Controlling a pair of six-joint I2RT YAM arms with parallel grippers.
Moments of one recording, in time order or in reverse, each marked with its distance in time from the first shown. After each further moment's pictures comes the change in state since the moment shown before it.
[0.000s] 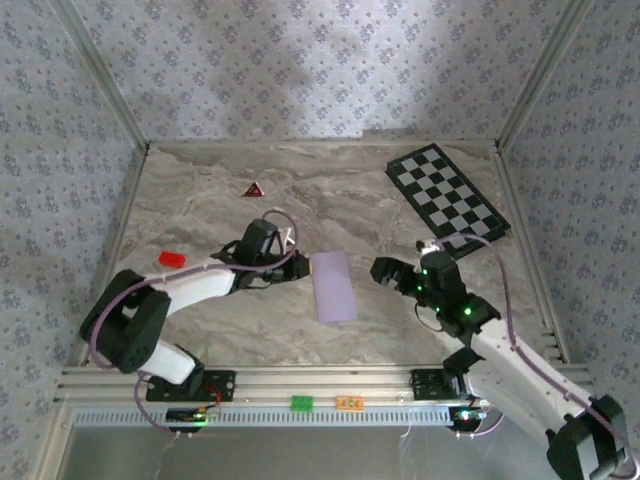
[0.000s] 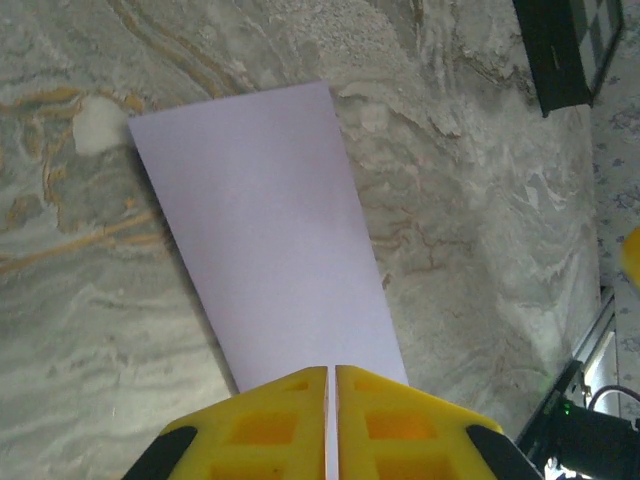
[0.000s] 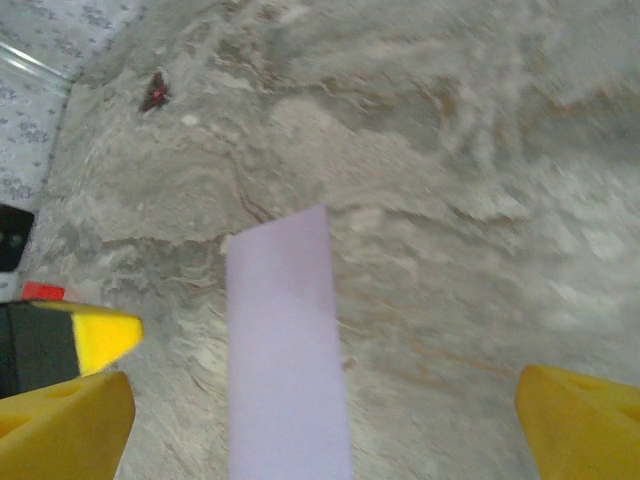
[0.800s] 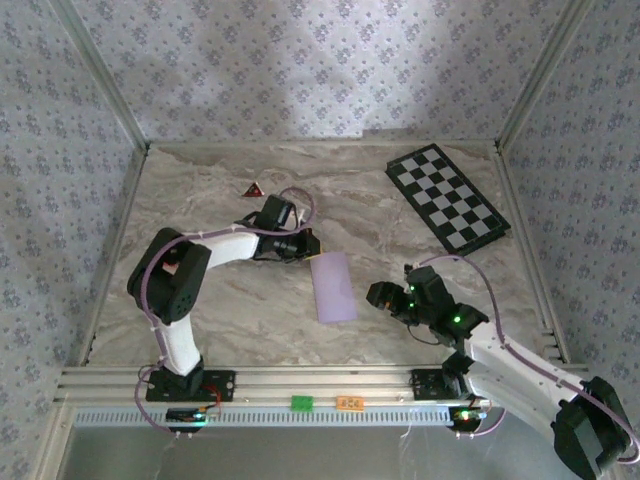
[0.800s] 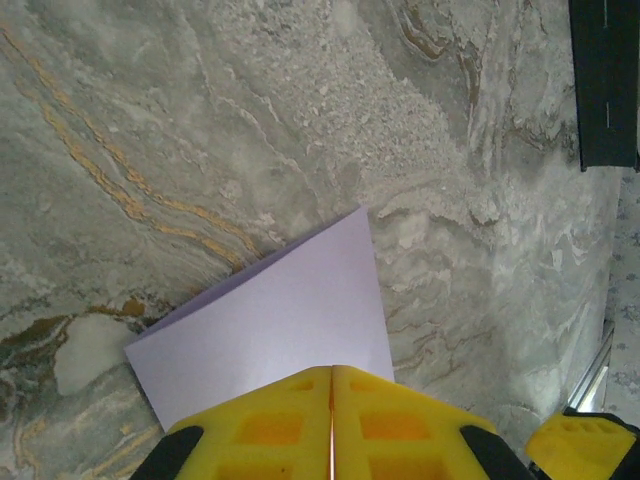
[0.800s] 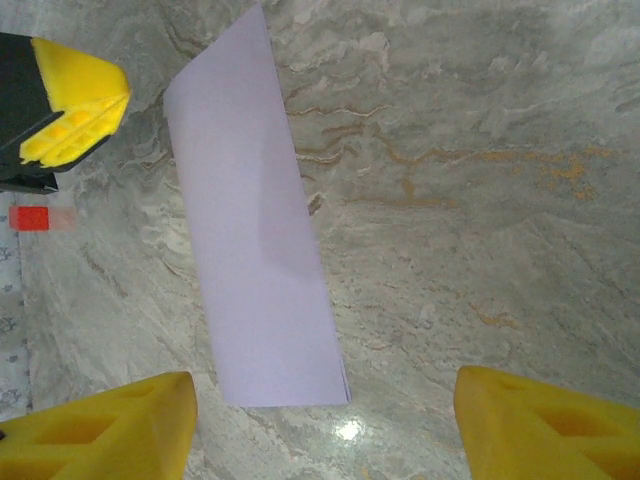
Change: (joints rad) left arm 0.060 0.329 0.320 -0.120 0.091 0.024; right arm 0.125 0.077 -0.087 0.009 -0.093 0.204
